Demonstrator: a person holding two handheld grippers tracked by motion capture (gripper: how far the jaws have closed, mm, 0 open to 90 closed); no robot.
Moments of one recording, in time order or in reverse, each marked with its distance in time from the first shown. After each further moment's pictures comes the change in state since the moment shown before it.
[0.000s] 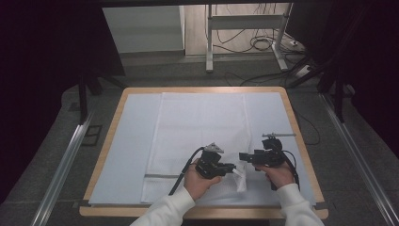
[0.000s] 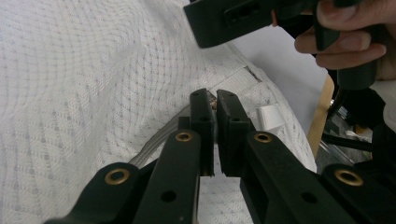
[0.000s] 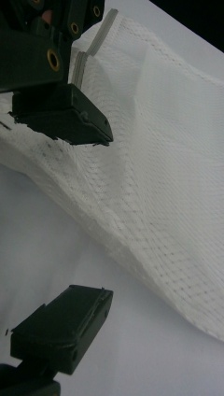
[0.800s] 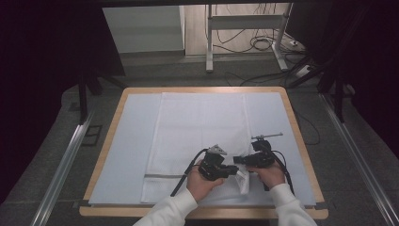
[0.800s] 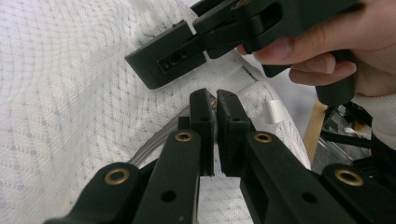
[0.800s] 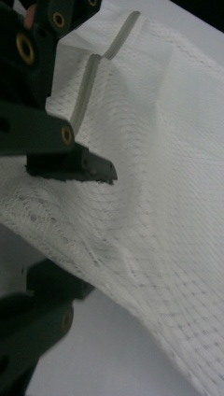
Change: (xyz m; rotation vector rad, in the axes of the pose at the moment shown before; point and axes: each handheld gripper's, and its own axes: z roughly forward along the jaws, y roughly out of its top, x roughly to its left) left arm -0.005 -0.001 0.008 0.013 -0.008 0.008; right arm 0.008 -0.002 0.027 0.108 0.049 -0.019
